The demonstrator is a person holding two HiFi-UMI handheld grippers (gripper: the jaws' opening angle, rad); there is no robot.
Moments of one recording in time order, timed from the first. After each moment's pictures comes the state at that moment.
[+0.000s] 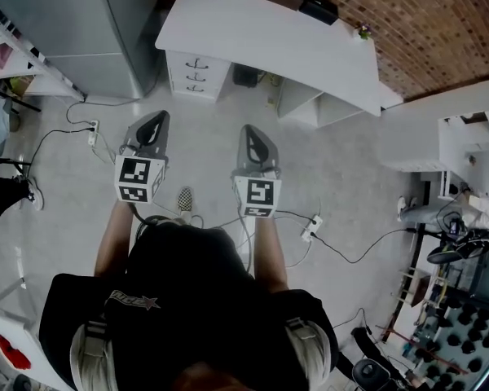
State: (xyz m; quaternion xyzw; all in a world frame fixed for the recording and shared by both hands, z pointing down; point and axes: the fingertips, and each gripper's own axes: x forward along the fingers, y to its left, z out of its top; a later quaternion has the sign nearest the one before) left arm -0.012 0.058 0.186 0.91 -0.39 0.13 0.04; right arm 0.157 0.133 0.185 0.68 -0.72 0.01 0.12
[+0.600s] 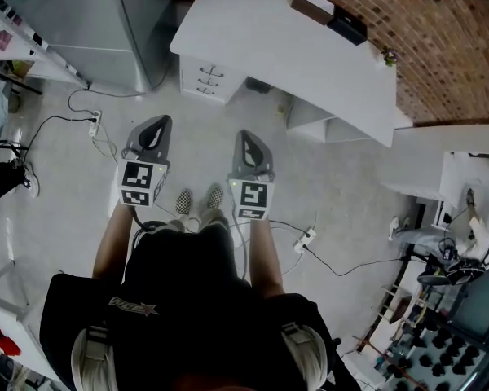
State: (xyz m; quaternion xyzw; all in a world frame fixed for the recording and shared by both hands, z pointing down) left arm -0.033 -0.037 0.237 0.89 -0.41 0.15 0.07; right arm 0.134 0.018 0.243 0.65 -0.74 0.05 0.15
